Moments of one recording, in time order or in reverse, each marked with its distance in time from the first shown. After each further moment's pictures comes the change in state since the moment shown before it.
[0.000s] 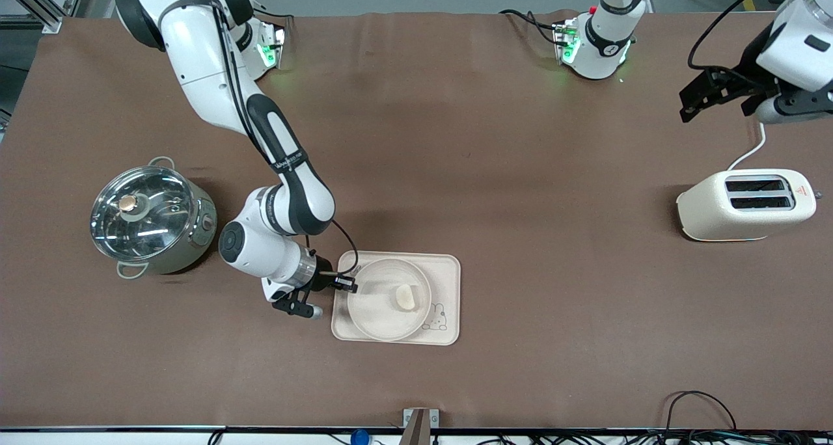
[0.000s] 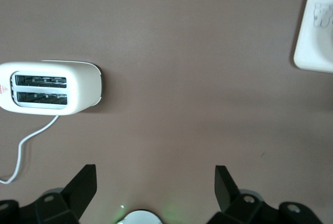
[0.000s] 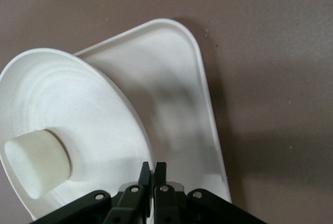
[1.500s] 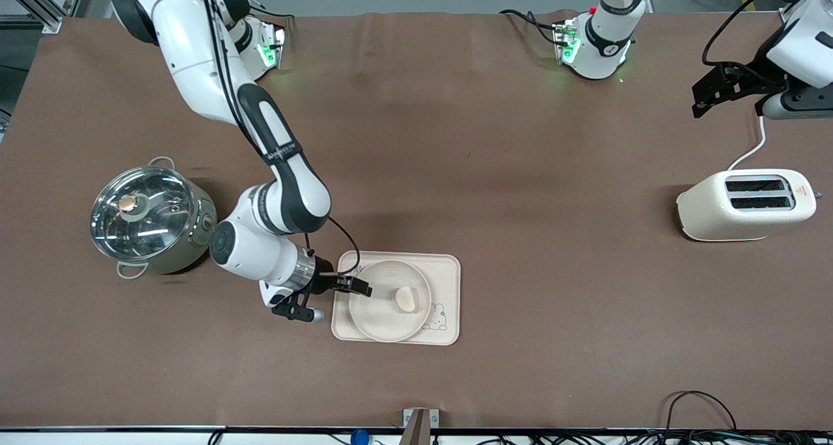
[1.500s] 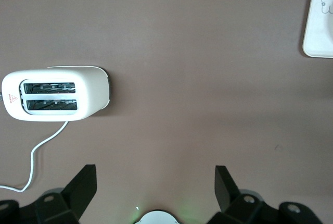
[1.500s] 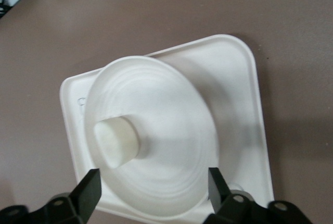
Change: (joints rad) left arm 0.042 -0.004 0.003 -0.016 0.002 0.005 0.087; right arm 0.000 -0.081 -0.003 0.051 0.000 -0.114 -0.002
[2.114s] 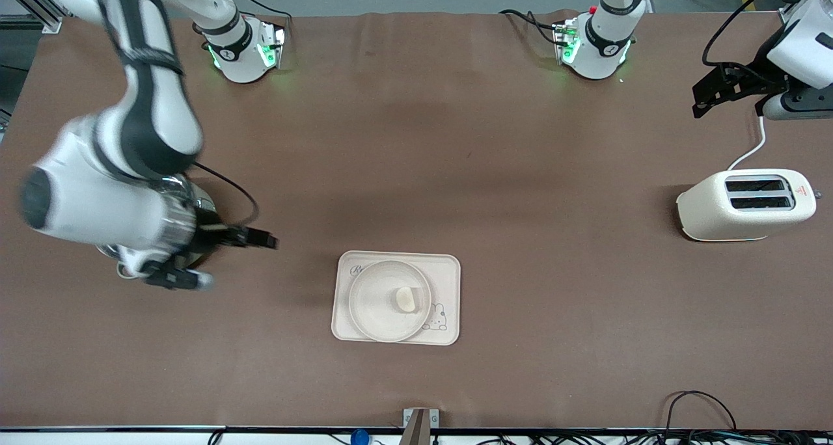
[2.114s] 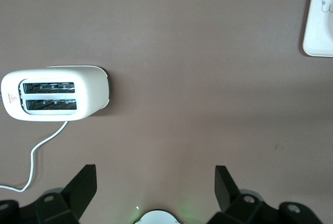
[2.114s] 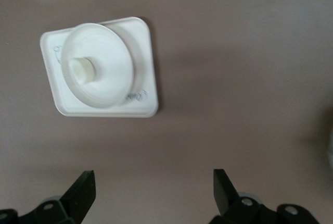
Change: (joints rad) left arm -0.001 0.000 -0.003 -0.002 0.000 0.000 0.000; right arm -0.016 -0.423 -0.294 -0.065 -0.293 -0.656 -0.002
